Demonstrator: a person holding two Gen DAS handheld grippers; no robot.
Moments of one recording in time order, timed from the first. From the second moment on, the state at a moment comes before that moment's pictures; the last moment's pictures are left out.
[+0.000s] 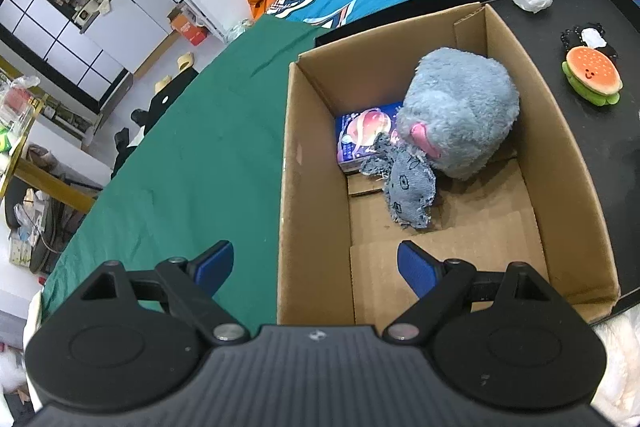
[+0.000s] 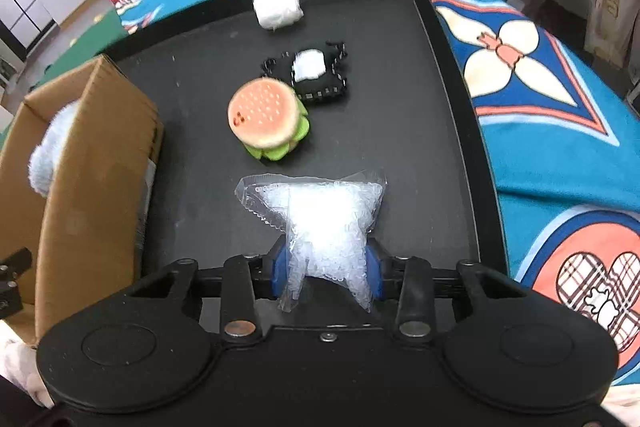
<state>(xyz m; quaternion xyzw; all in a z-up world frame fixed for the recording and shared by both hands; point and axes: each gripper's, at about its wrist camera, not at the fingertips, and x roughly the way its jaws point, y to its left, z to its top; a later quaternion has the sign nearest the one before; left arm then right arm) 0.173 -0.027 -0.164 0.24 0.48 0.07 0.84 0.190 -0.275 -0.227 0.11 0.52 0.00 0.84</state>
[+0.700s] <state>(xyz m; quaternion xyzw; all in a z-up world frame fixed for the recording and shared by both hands) 0.169 -0.012 -0.148 0.18 0.45 0.06 0.87 0.183 -0.269 -0.179 0.15 0.45 0.06 0.88</state>
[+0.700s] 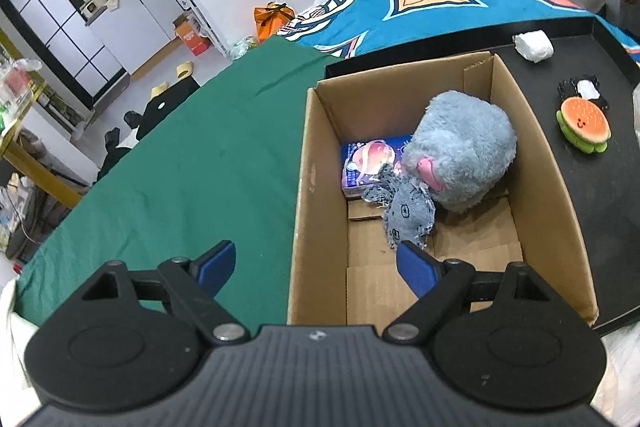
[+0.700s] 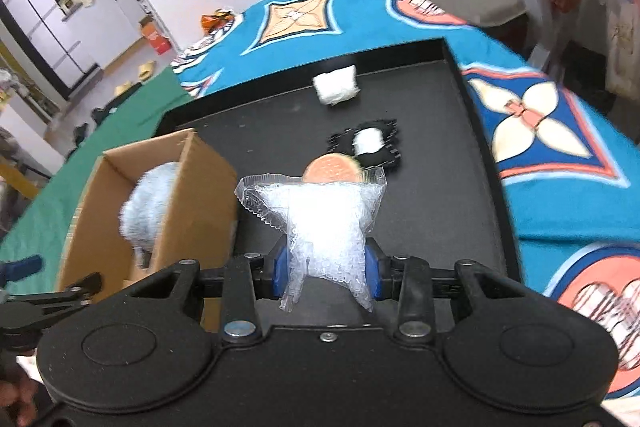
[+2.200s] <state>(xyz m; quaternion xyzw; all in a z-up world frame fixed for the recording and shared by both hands) 0.174 0.066 -0.157 -0.03 0.48 0.01 0.88 0.191 -0.110 -0.118 0.13 0.46 0.19 0.86</state>
